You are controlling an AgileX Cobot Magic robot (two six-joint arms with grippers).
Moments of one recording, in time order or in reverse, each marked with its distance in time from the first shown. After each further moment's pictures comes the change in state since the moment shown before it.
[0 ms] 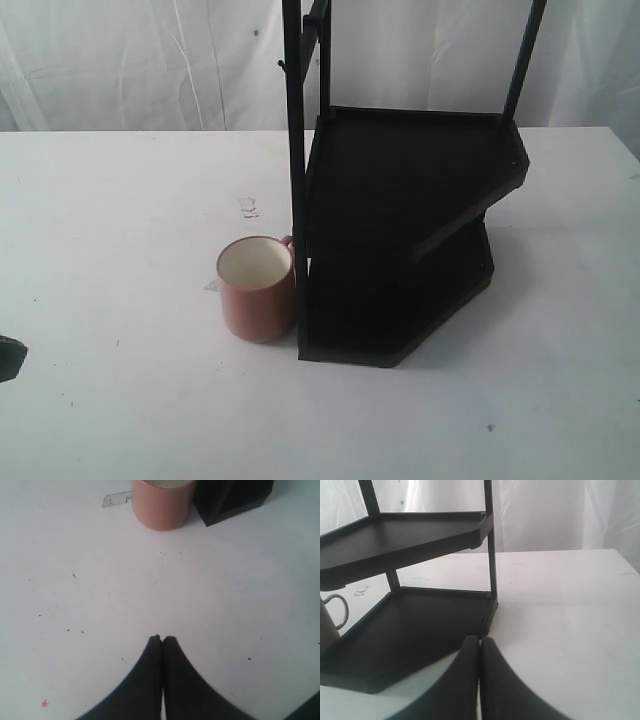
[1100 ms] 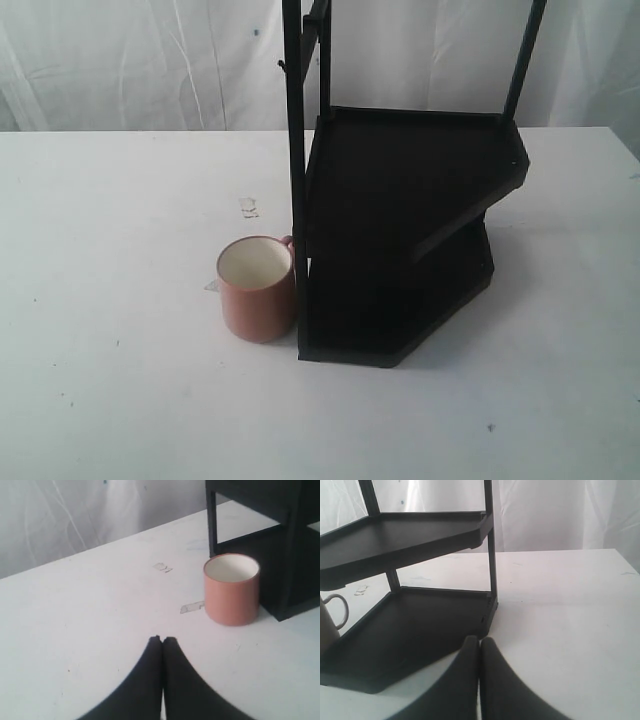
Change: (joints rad) left arm 0.156 -0.546 0.448 0.000 -0.505 0.216; right arm 0.000 0.000 0.000 0.000 0.000 0.000
